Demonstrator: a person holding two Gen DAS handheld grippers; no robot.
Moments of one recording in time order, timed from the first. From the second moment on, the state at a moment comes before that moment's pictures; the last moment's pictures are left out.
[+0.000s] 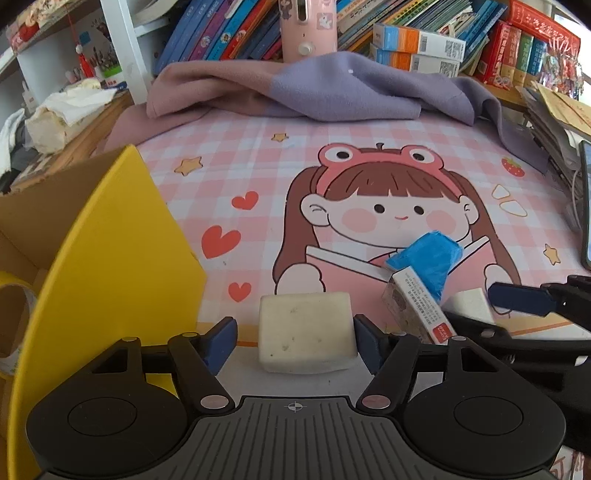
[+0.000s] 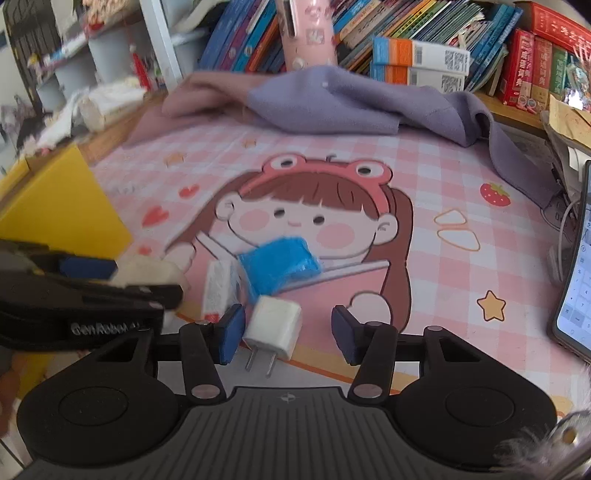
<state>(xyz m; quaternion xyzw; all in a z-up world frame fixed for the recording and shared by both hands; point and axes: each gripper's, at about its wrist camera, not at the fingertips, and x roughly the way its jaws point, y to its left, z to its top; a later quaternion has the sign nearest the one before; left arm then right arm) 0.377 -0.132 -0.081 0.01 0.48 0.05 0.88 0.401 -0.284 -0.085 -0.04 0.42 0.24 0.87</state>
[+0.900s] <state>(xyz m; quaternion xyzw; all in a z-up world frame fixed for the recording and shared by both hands) 0.346 -0.154 -0.059 0.02 0.46 -0.02 0.89 0.373 -0.297 -0.071 -0.10 0.39 0.28 0.87</state>
